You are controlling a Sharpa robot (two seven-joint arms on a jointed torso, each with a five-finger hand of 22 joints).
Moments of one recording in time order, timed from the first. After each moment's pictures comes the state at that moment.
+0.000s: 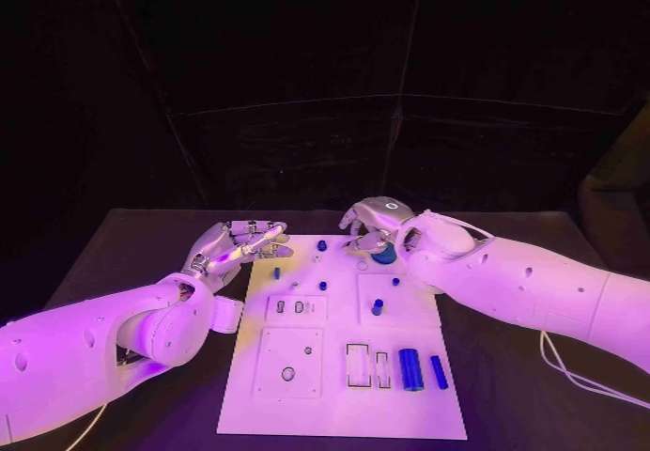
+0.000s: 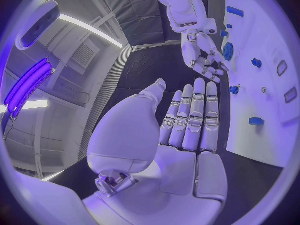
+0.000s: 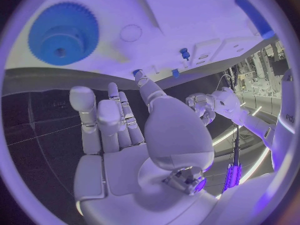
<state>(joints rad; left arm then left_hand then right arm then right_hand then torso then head) 1.18 -0.92 -0.08 1.61 -0.01 -0.30 0.54 1.32 -0.05 0.21 0.12 0.06 0.94 0.22 0.14 0.07 1.09 0.16 0.14 0.07 1.12 0.11 0.20 0.16 0.17 0.90 0.23 0.28 0.09 1.22 -0.54 0.02 1.19 -1.65 -0.37 -0.07 1.22 -0.04 0.15 -0.14 0.13 0.92 0.19 0.08 0.07 1.17 0.10 0.19 0.10 1.46 0.02 1.22 0.88 0.16 1.22 0.13 1.20 0.81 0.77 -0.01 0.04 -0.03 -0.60</state>
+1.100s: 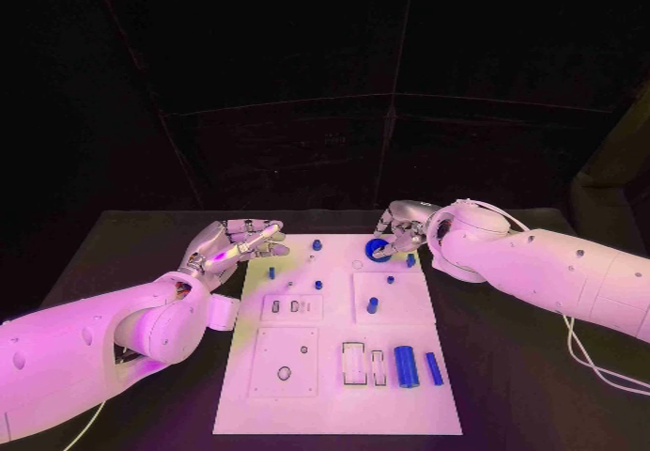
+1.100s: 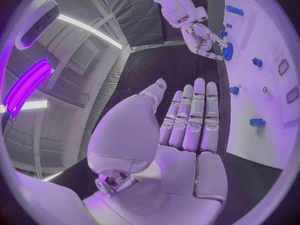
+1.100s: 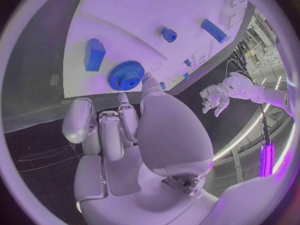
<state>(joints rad) 1.18 -0.91 -0.08 1.59 -0.01 -0.29 0.54 1.32 -0.05 0.22 0.11 0.06 0.94 0.22 0.14 0.07 1.09 0.16 0.13 0.07 1.12 0.11 0.20 0.16 0.17 0.90 0.23 0.27 0.09 1.25 -0.67 0.04 1.25 -1.46 -0.10 -0.22 1.41 -0.10 -0.07 0.26 0.21 0.88 0.16 0.12 0.07 1.43 0.07 1.35 1.31 1.47 -0.01 1.50 1.31 0.10 1.34 0.10 1.37 1.08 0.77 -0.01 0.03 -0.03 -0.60</state>
